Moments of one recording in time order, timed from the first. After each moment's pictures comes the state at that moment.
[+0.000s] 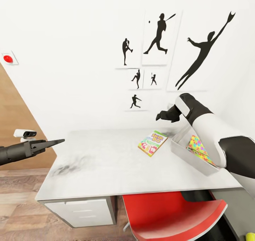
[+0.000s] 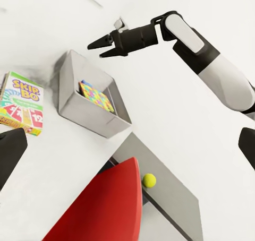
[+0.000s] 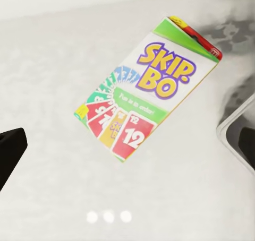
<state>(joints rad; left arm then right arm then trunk) -0.58 0.47 0.32 -1.39 0.33 1.02 -1.54 -1.51 -0.06 0.22 -0.33 -0.43 1.04 -0.06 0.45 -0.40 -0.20</state>
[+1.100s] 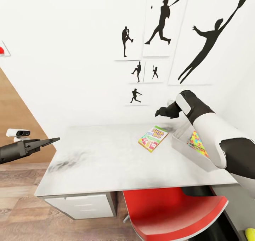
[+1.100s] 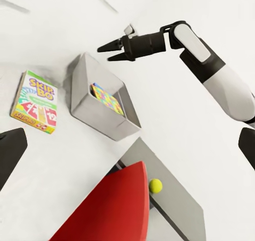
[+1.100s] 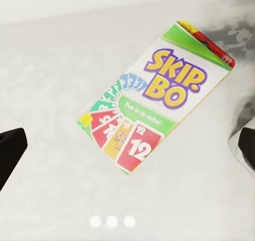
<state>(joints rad) -0.58 0.47 0.38 -1.39 0.33 1.02 -1.54 -1.50 -0.06 0.21 -0.41 -0.44 1.04 -0.06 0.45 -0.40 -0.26</state>
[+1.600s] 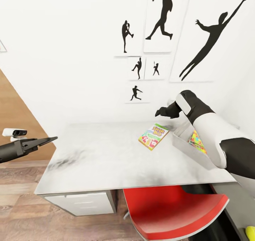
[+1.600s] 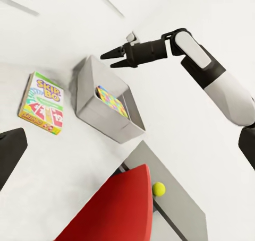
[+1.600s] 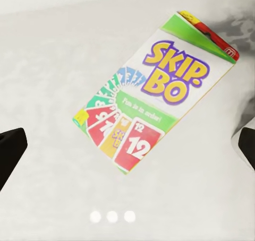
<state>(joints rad) -0.57 0.47 0.41 -1.39 0.33 1.03 -1.54 -1.50 -0.06 0.21 -0.41 -0.44 1.04 -0.06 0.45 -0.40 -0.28</state>
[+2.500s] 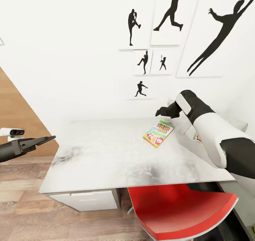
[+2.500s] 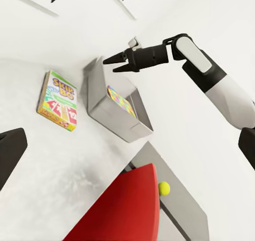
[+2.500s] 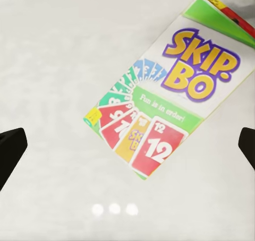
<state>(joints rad) -0.57 0.48 0.43 -1.39 0.33 1.02 -1.54 -1.50 -0.06 0.21 -0.41 -0.43 1.04 -0.06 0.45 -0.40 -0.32</state>
